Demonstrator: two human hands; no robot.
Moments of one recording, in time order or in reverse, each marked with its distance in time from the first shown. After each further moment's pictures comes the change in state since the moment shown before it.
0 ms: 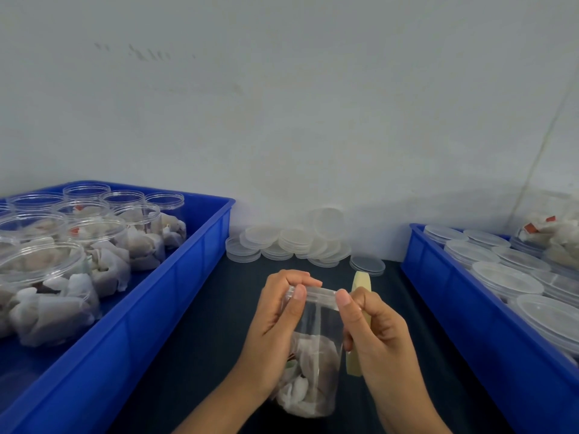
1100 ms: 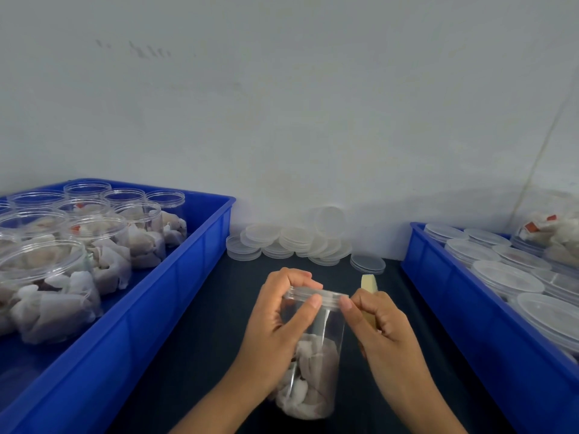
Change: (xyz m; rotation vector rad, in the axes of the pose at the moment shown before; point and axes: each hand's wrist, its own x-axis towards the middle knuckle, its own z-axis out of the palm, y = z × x) left_hand 0.000 0.000 -0.002 0.046 -0.015 0.008; right_hand 0.005 0.002 -0.012 -0.176 -0.084 0.019
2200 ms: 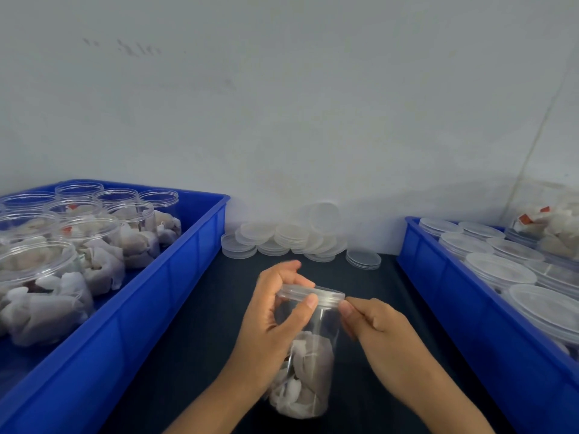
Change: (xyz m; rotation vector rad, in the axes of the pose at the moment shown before) left_hand -0.005 -0.001 0.002 -0.056 0.001 -0.074; right_hand 0.001 0.000 -0.020 -0.465 -0.206 0.102
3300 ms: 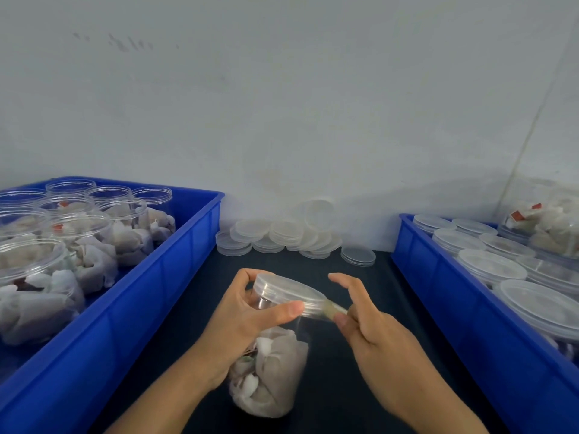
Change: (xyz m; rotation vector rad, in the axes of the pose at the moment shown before) left_hand 0.012 -0.001 -0.028 -0.136 -0.091 -0.299; right_hand -0.012 0.003 0.001 -0.167 0.035 -0.149
